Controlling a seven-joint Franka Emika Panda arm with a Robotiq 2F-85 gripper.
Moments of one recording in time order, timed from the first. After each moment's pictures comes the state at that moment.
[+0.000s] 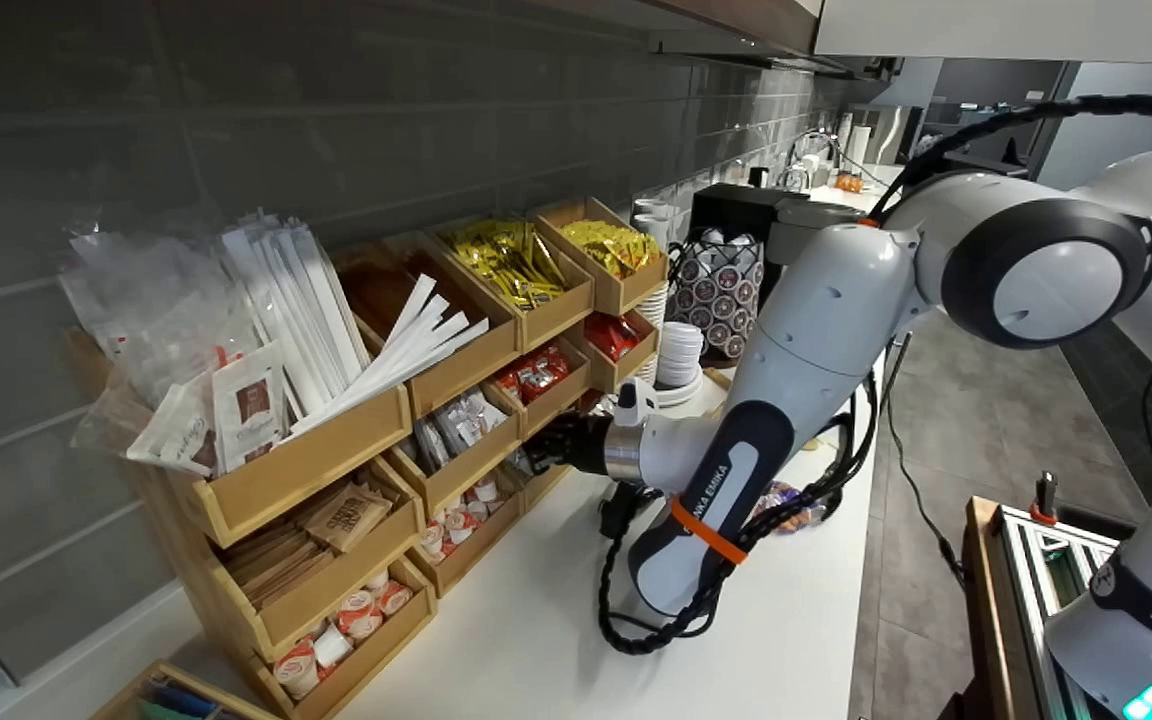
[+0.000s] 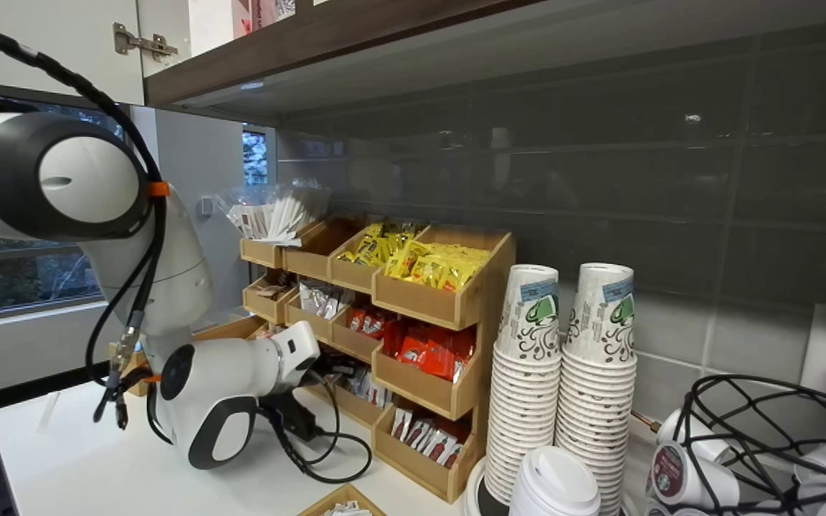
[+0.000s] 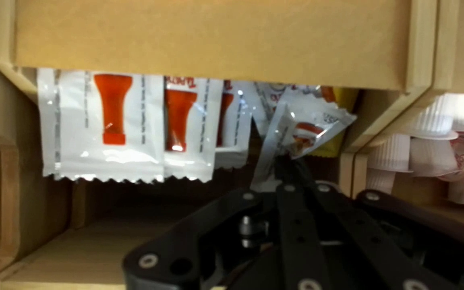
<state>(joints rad) 0.30 0.92 -0.01 -1.96 0.33 4.18 -0.14</state>
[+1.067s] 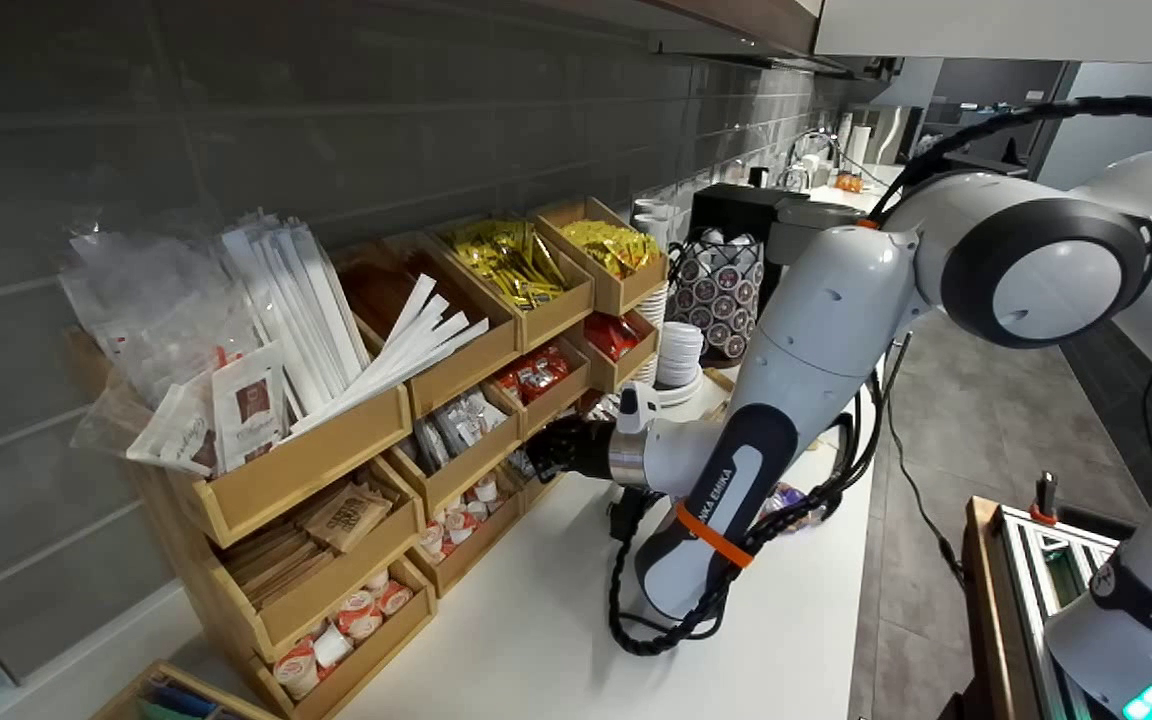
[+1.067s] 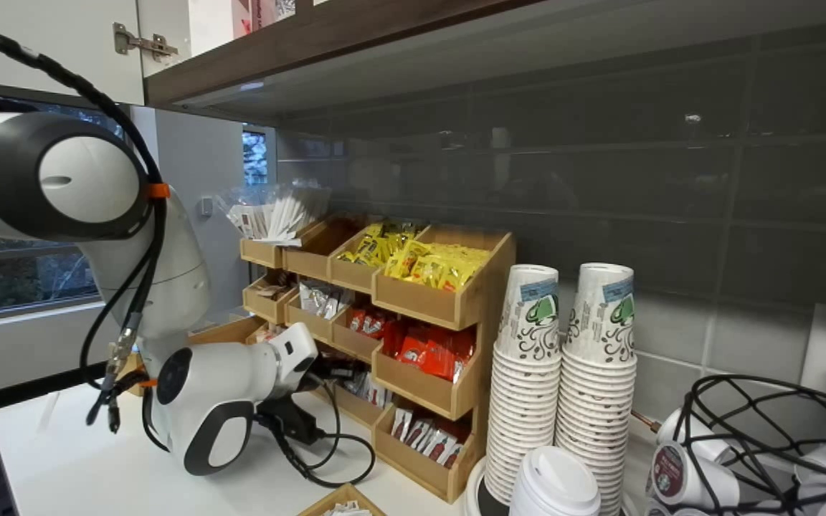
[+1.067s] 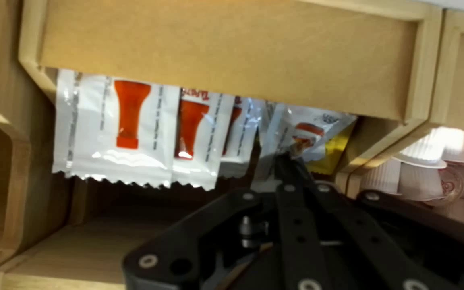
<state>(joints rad) 0.30 0.92 -0.01 -1.98 0.33 4.18 -0.23</state>
